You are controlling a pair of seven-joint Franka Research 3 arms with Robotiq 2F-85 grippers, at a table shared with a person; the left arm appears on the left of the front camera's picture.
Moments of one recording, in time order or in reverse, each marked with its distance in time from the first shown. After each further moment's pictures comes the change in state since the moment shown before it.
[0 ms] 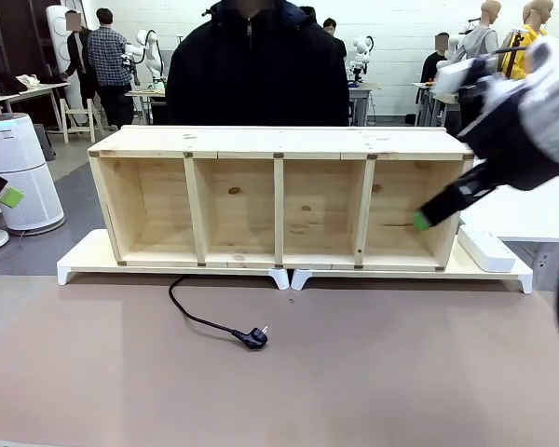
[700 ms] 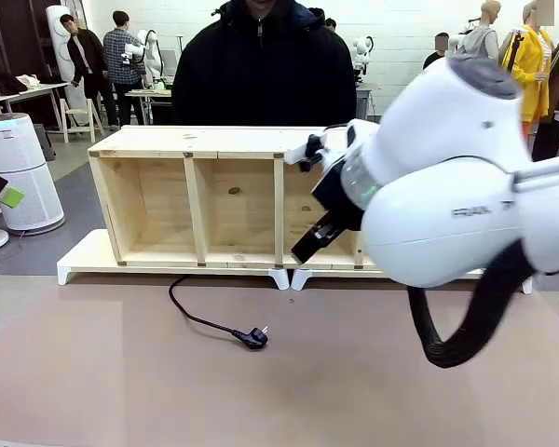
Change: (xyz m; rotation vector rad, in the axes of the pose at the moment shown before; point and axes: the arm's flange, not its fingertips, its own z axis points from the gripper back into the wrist) left arm 0.000 0.000 0.000 0.000 0.000 0.000; right arm 0.065 0.072 -0.161 0.134 0.029 0.160
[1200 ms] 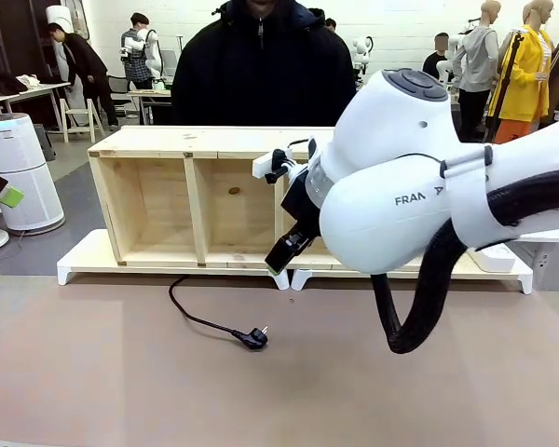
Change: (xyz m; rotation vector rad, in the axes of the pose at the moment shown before) left arm 0.000 0.000 0.000 0.000 0.000 0.000; right arm 0.027 0.018 -0.033 0.090 0.067 0.032
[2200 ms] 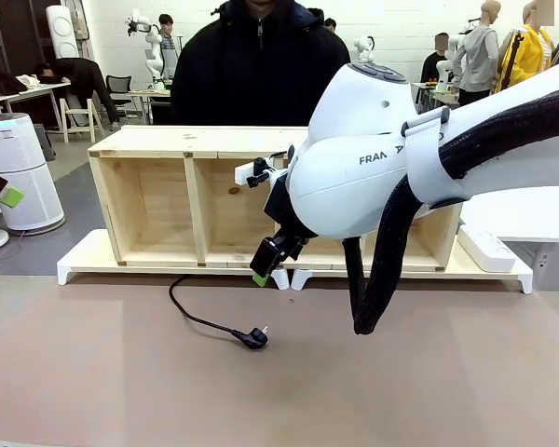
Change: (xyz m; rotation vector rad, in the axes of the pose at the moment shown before) left arm 0.000 0.000 0.000 0.000 0.000 0.000; right arm 0.017 0.001 -0.017 0.095 0.115 -0.025
